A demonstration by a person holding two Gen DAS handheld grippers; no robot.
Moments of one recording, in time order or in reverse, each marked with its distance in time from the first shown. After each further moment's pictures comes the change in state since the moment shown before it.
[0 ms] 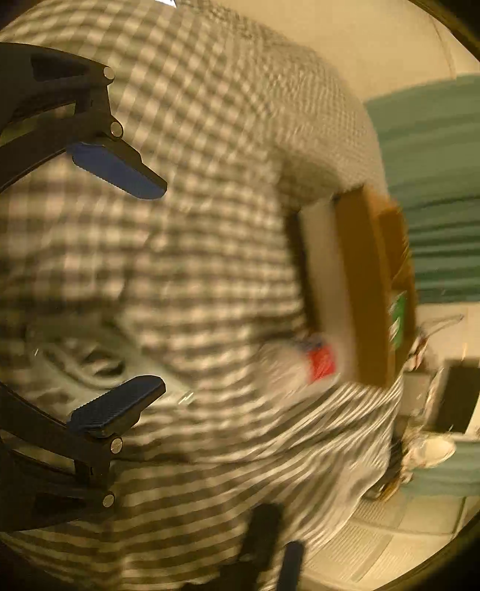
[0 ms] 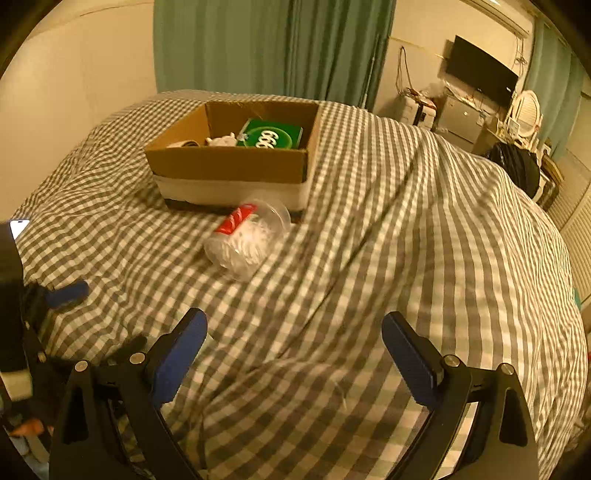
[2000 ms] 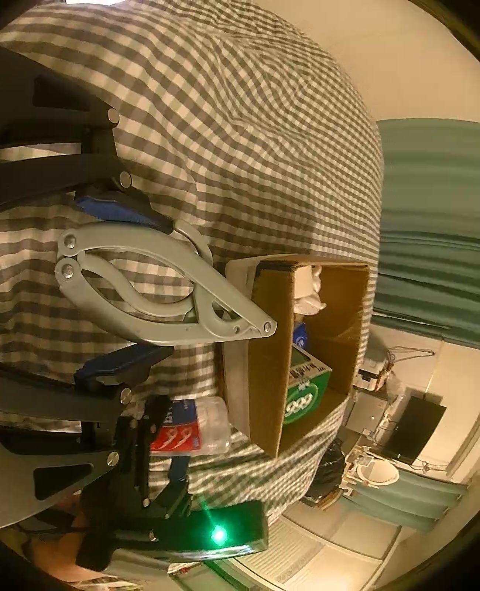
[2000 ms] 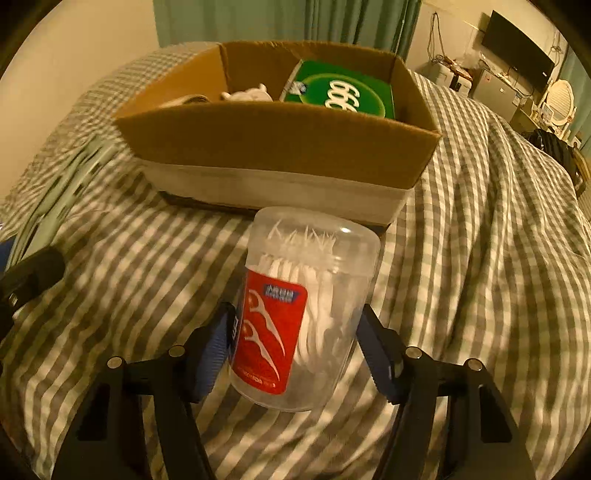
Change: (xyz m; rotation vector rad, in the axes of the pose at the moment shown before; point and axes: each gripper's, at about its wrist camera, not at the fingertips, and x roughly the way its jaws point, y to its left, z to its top) left arm -0.009 0.098 0.065 -0.195 -0.084 -0.087; right arm 0.107 0.056 0.059 -0.033 0.168 0.068
